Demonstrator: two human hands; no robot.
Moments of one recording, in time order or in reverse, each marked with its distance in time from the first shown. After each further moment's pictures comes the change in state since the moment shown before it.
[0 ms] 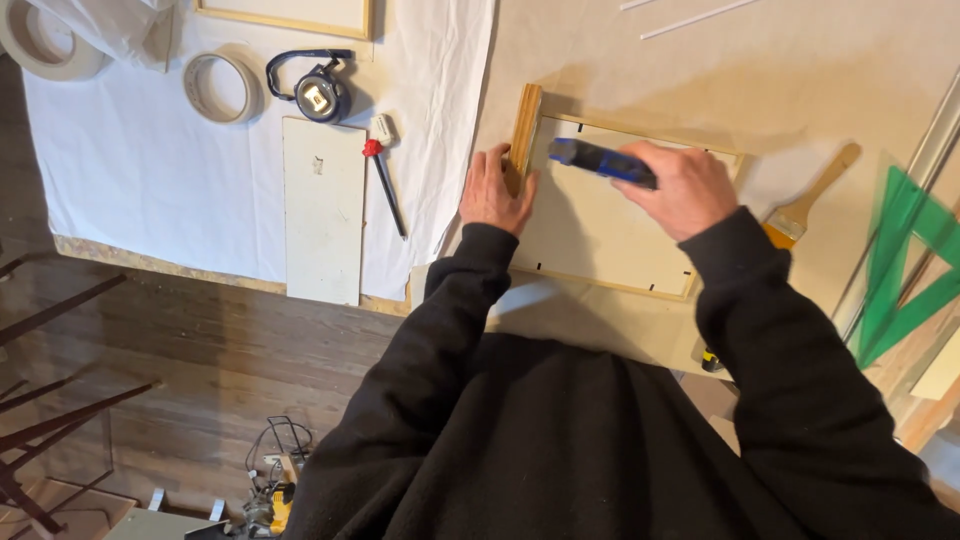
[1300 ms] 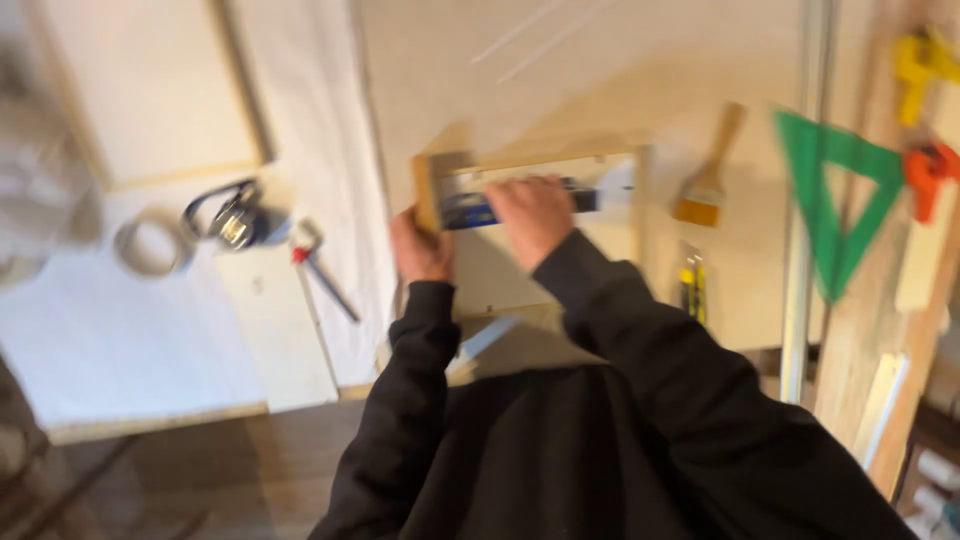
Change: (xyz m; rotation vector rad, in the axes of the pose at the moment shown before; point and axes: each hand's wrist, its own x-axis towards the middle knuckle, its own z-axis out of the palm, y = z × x) left_hand 0.020 -0.030 0.040 -0.185 0.093 0.111; right_hand 0.024 -0.036 0.056 -0.287 0.368 0.022
